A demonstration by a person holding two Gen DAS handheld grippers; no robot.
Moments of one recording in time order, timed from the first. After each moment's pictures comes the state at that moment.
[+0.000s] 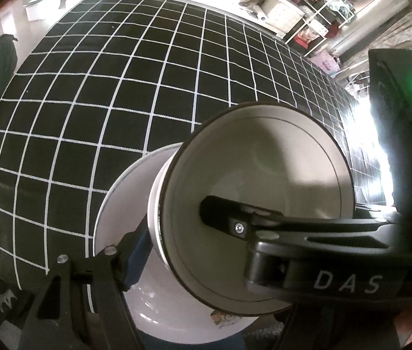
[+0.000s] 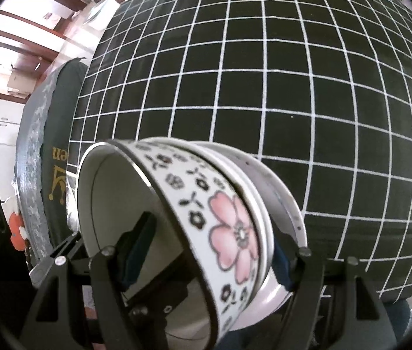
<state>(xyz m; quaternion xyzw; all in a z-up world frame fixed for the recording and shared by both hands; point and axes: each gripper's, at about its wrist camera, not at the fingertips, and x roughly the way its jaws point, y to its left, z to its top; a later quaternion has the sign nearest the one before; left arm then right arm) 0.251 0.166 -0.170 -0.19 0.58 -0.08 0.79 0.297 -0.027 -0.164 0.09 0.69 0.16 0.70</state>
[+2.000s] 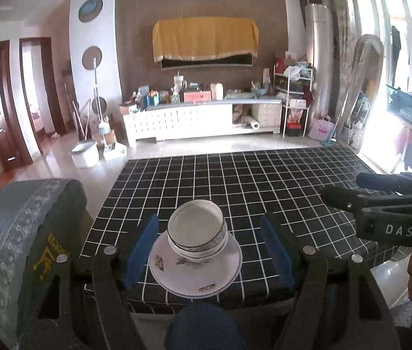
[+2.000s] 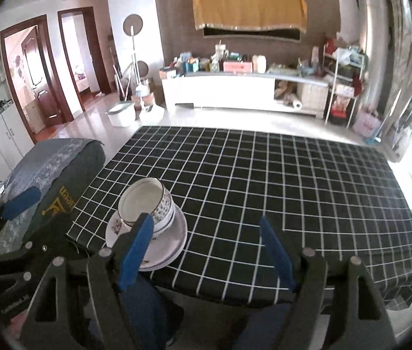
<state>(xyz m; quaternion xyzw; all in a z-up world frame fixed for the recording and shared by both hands) 0.054 0.062 0.025 0.01 0.28 0.02 0.96 0.108 -0.135 0.020 -0.02 0.36 0.12 0.93</state>
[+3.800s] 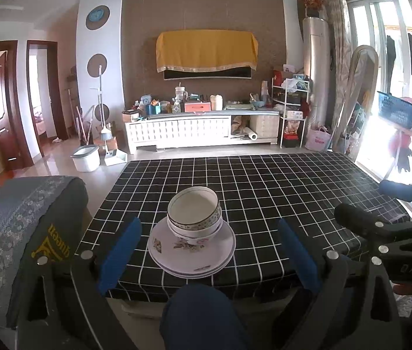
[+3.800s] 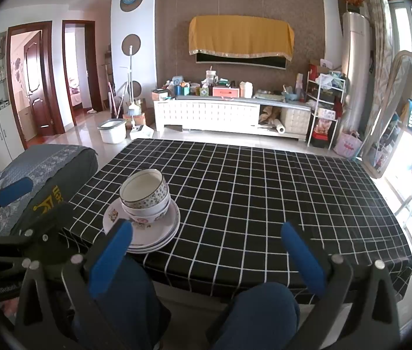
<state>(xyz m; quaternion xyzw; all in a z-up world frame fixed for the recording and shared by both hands) -0.004 0.053 0.005 0.00 0.25 0.02 0.97 0.027 -0.142 0.003 -0.04 0.29 0.09 0.95</state>
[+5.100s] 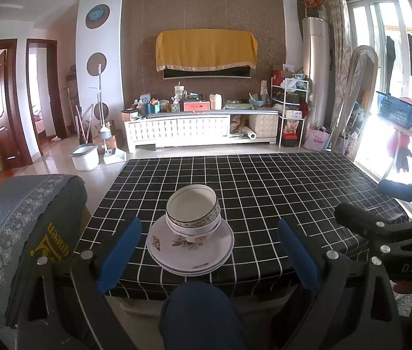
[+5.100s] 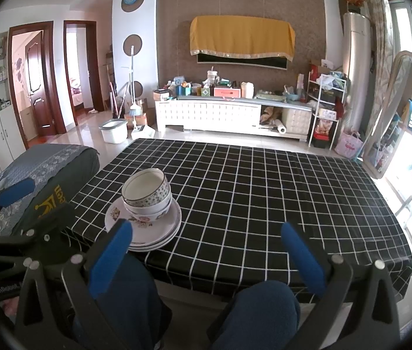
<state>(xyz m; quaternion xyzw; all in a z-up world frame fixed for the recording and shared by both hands) -0.005 0.056 0.007 0.00 0.25 0.01 0.97 0.022 -0.140 0.002 -0.04 0.29 0.09 0.95</state>
